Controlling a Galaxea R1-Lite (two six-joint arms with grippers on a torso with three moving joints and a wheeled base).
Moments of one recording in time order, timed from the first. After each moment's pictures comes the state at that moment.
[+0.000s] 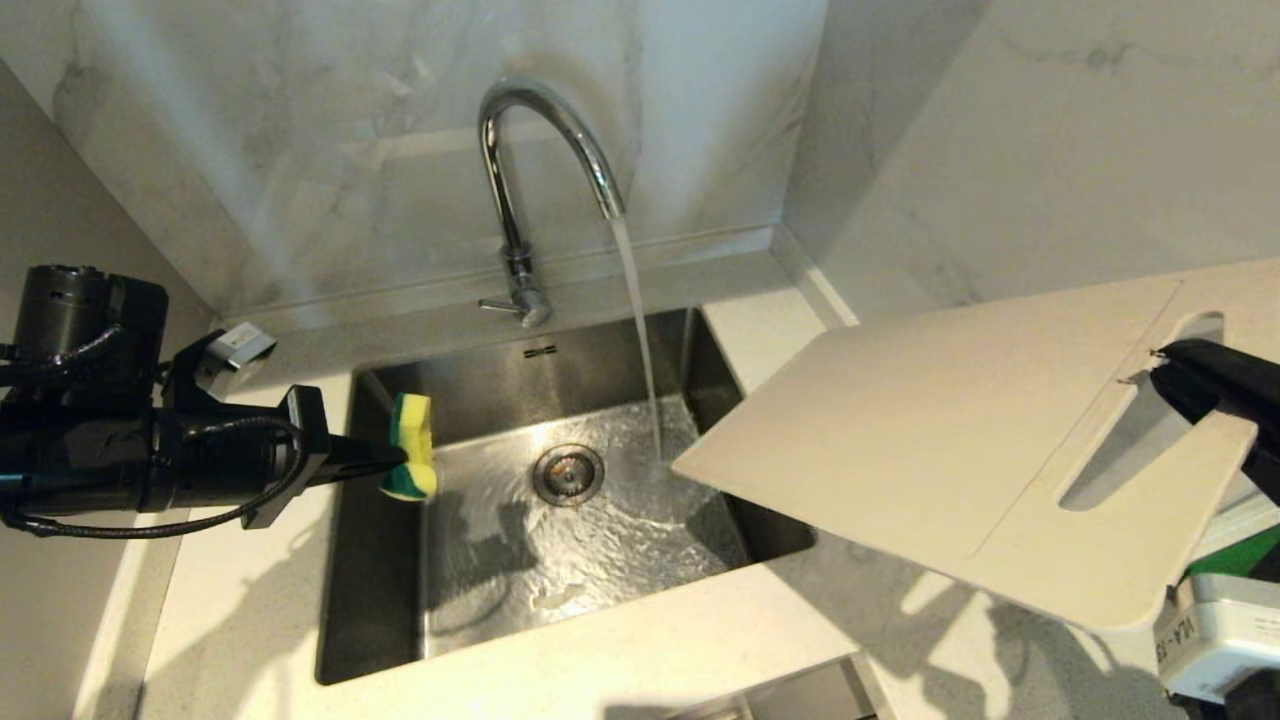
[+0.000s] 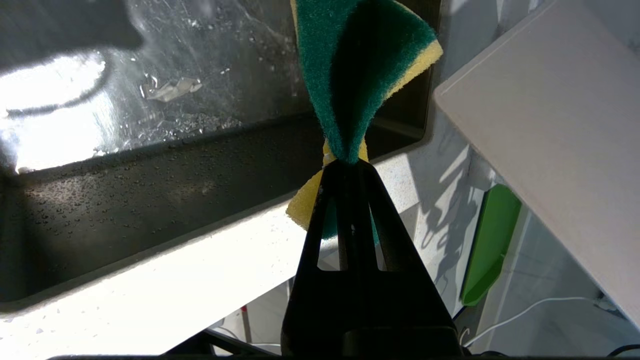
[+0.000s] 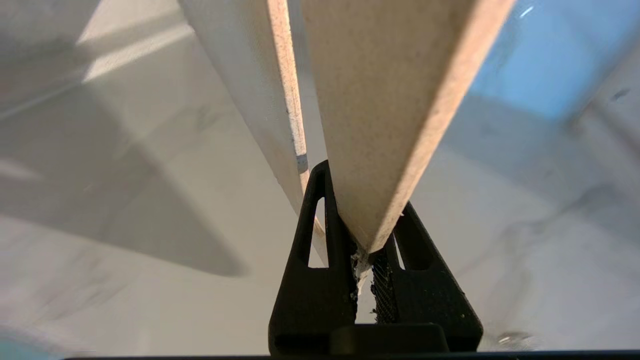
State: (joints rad) left arm -0.28 1.52 -0.95 -0.03 -0.39 -0.70; right arm 0.23 0.86 -0.53 -0.50 0.00 -1.88
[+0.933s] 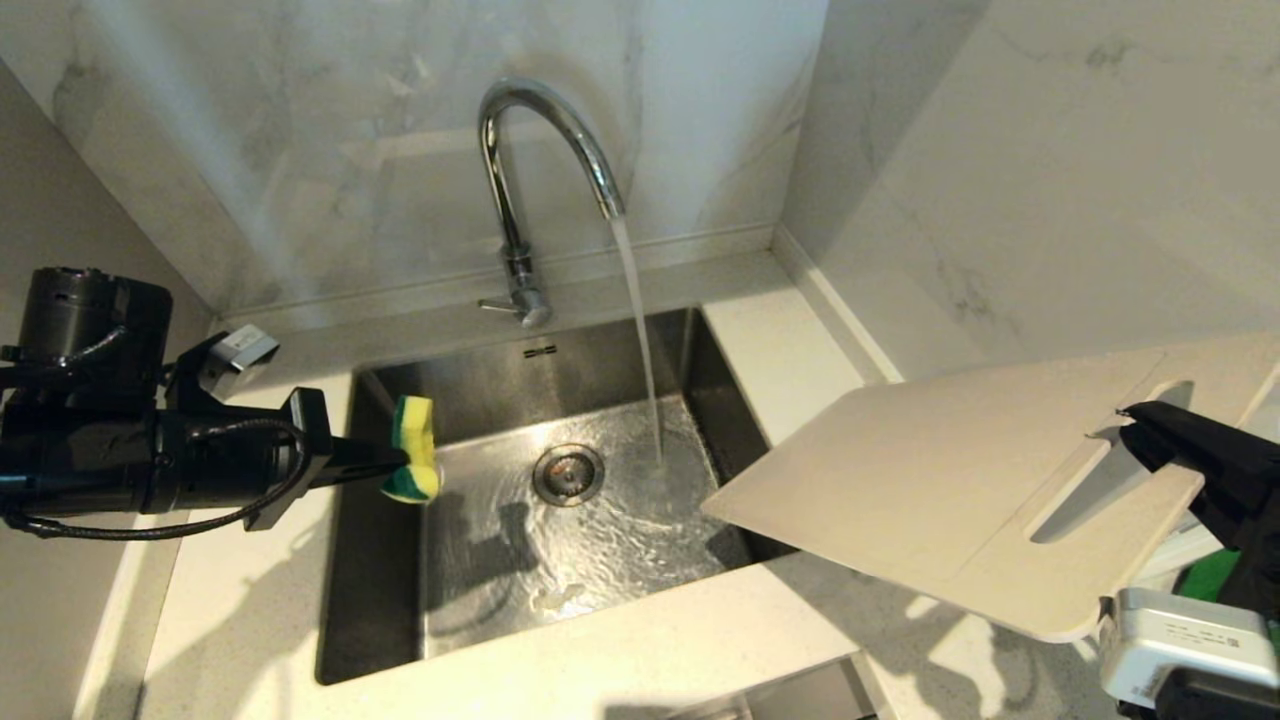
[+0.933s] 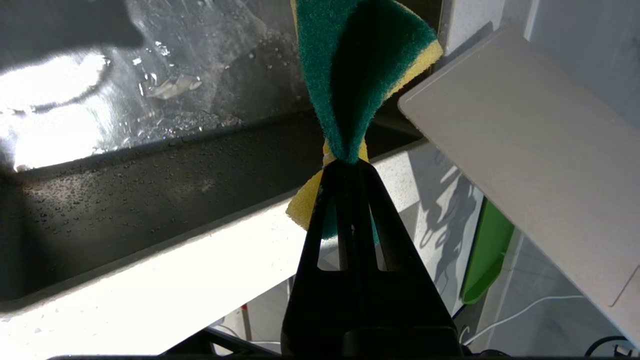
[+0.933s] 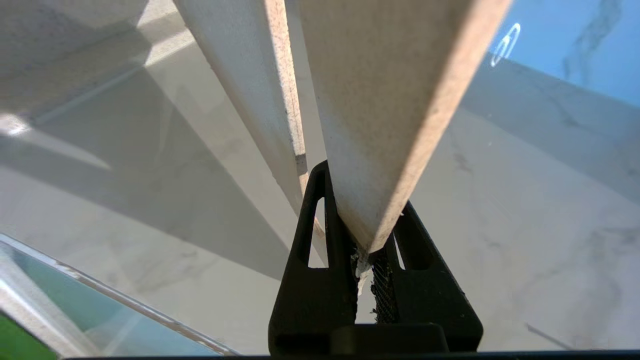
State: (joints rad) left arm -0.28 1.53 -0.95 -0.03 -0.39 -0.70; right arm 0.23 0.90 -0.46 -0.50 -0.08 -1.86
